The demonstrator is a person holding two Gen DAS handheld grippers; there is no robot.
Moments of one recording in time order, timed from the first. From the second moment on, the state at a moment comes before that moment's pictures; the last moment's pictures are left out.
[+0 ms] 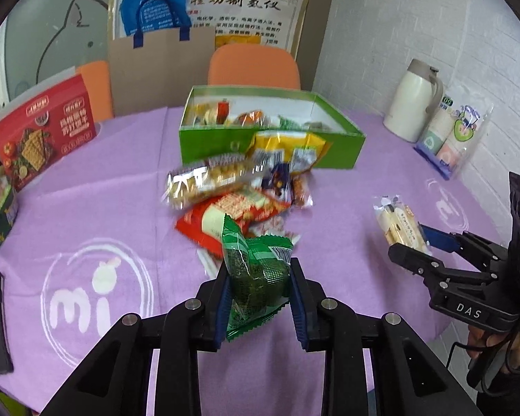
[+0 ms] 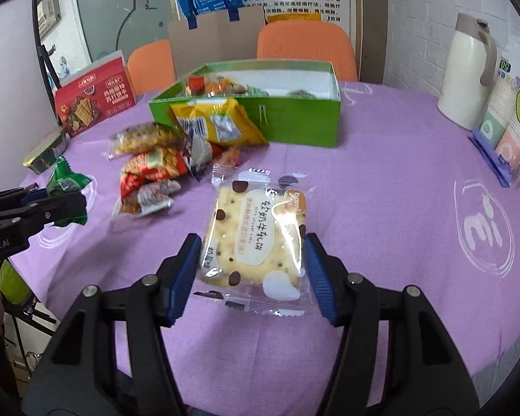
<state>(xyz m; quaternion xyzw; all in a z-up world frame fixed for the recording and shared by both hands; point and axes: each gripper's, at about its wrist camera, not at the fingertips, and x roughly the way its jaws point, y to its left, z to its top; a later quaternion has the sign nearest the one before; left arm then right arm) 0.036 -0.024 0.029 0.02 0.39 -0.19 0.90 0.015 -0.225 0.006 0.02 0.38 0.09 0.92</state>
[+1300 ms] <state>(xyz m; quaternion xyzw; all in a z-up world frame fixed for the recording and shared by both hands) 0.258 -0.079 0.055 0.00 0.35 -0.12 0.93 0.212 -0.241 0.019 -0.02 0.31 0.08 0.95</state>
